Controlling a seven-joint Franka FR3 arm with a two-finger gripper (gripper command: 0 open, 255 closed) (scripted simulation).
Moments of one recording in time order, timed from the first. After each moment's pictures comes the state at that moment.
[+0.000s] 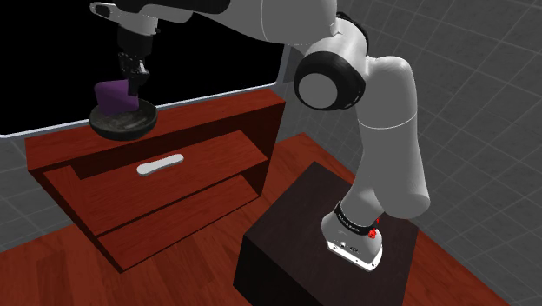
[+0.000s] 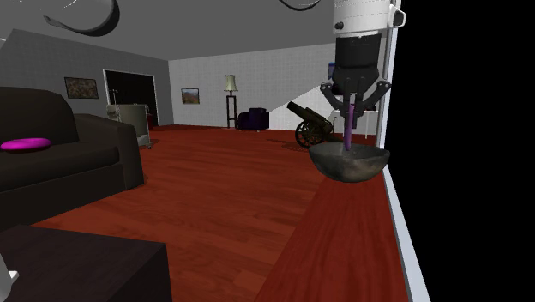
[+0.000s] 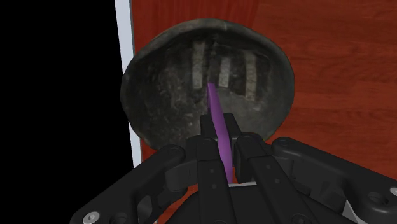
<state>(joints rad) 0.57 0.60 -0.40 -1.16 0.51 1.82 -1.33</state>
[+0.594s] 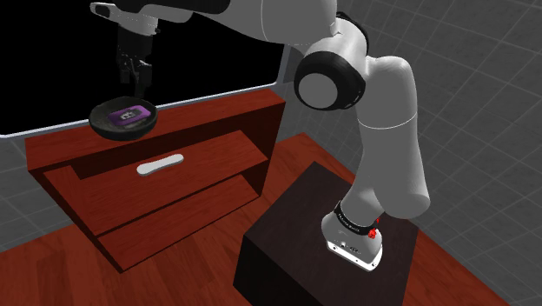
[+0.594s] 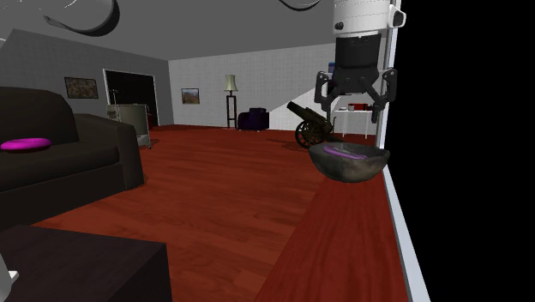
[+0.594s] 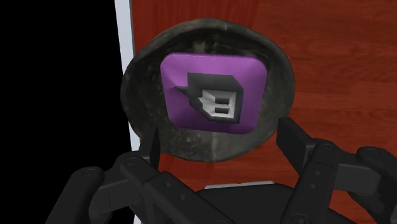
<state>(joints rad) 0.57 0.60 -0.40 -1.17 0.51 1.82 -1.33</state>
